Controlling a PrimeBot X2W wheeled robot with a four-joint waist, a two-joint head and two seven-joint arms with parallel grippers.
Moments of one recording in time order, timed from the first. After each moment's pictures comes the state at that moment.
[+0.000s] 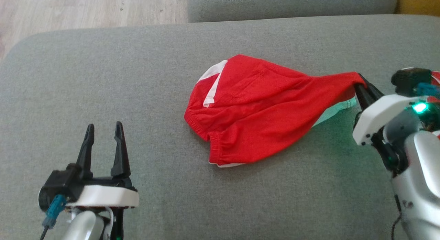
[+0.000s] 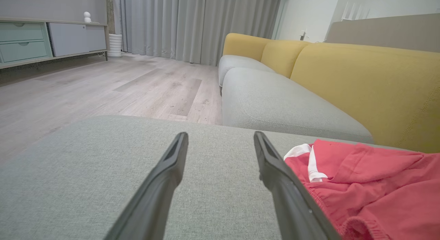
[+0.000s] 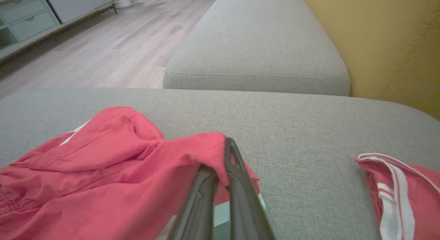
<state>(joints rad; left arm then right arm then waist) -0.12 0.30 -0.35 0.13 -0.55 0.15 -0.25 -0.41 -0.25 0.12 0.34 0.30 0.12 0.30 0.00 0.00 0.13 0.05</state>
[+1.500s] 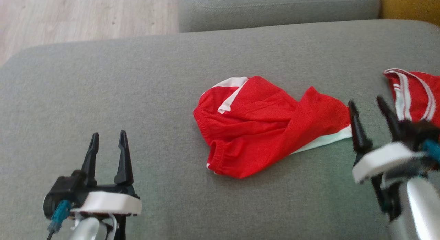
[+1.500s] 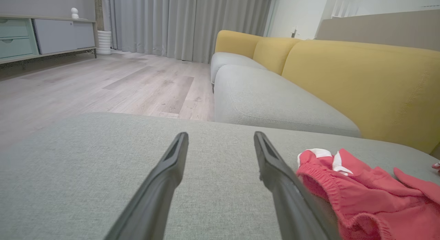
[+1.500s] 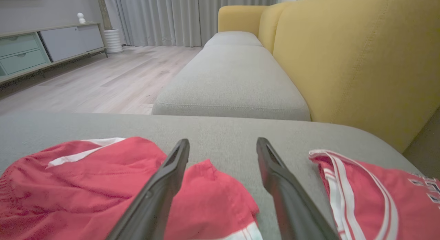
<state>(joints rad) -0.10 0.28 -0.35 0.17 -0.54 0.13 -0.25 -0.17 -0.16 0.02 0.18 0.14 0.12 0.03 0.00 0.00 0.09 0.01</state>
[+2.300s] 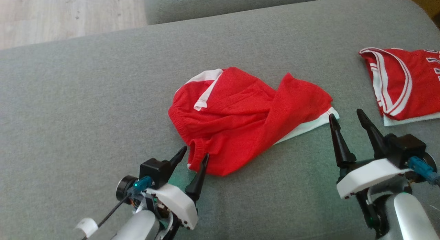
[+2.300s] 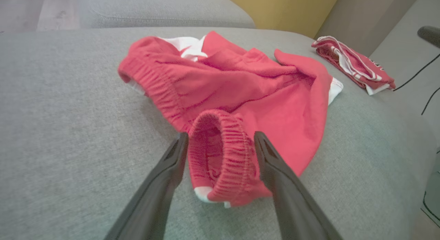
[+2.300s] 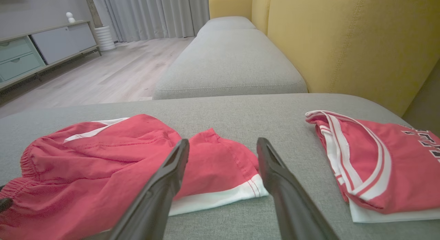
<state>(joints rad) -0.25 0.17 -0.63 0.35 -0.49 -0.04 -0.01 -0.05 -0.11 0.07 0.05 0.16 0.12 0.04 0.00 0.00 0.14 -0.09</state>
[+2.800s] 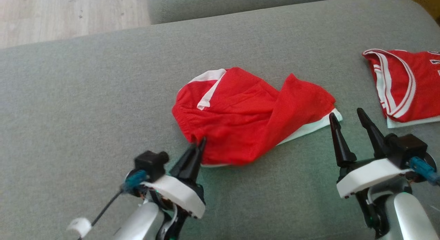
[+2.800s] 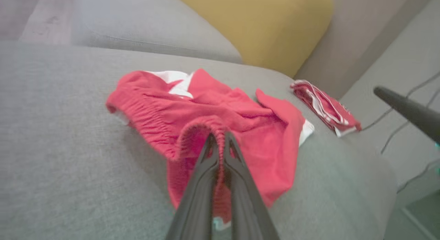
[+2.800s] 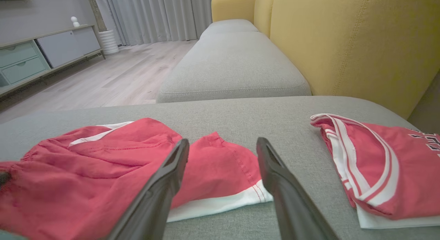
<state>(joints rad) -0.27 0.13 -0.62 0.33 -0.60 -0.08 -0.06 -0.05 -0.11 0.07 0.05 0.17 0.12 0.03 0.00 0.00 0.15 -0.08</state>
